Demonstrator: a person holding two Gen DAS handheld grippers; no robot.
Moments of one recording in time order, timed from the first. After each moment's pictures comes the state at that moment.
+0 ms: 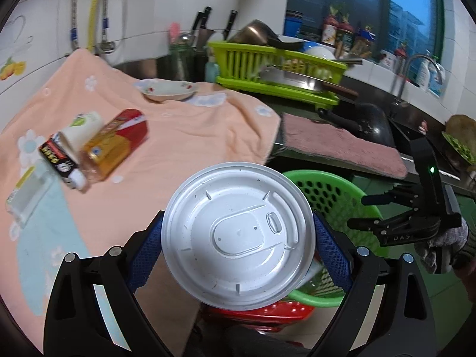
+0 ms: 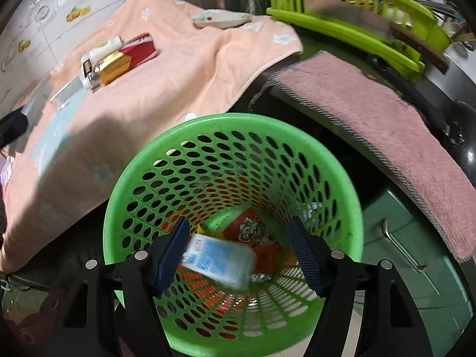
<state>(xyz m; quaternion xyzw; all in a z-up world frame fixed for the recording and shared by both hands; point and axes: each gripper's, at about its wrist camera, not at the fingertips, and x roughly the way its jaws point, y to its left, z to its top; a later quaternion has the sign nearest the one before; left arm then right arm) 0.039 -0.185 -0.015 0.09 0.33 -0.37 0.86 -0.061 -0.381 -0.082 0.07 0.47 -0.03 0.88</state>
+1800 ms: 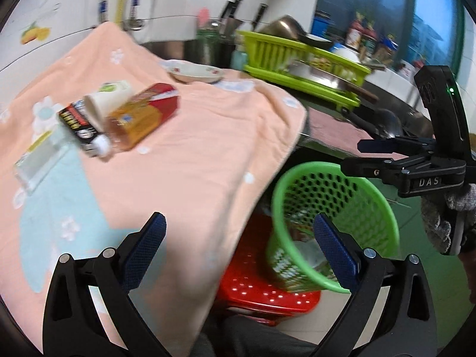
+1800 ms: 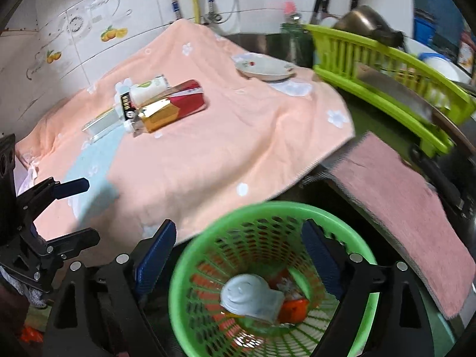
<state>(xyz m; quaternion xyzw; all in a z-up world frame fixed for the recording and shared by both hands) 0.061 -0.130 -0.027 0.06 0.36 -0.32 0.87 0.010 -0.314 -0.011 0.05 0.41 0.04 0.91</state>
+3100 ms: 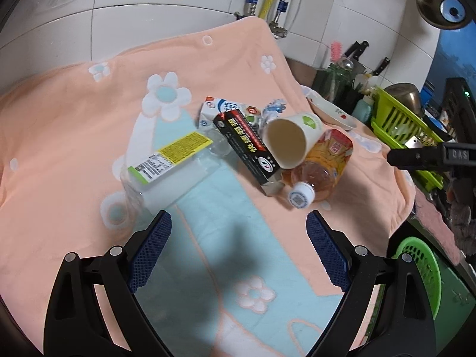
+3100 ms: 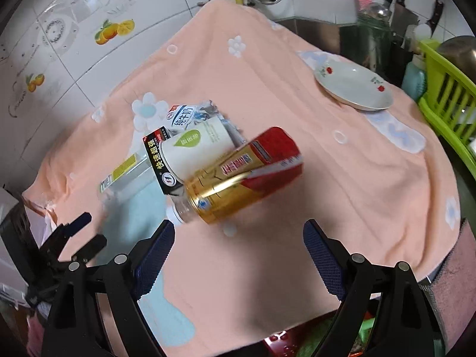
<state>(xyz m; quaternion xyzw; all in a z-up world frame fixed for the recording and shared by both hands) 0.212 0.033 -0.024 -0.05 0.37 -0.16 0.91 0.236 -0.203 0.026 0.10 0.48 0.09 0.87</state>
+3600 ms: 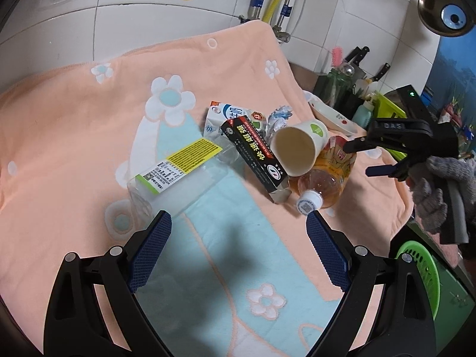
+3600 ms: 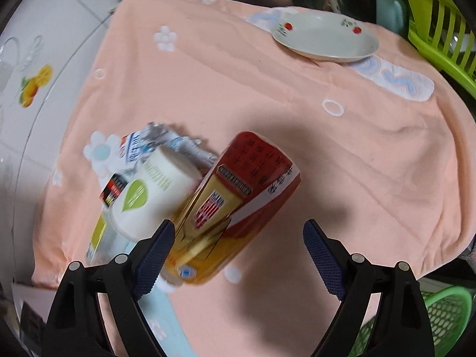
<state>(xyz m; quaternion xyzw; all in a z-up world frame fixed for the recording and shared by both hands) 0.222 0.046 -0.026 -0.06 0.36 -0.17 0.91 0.307 -0.223 -0.019 0.24 0.52 -0.01 0.82</state>
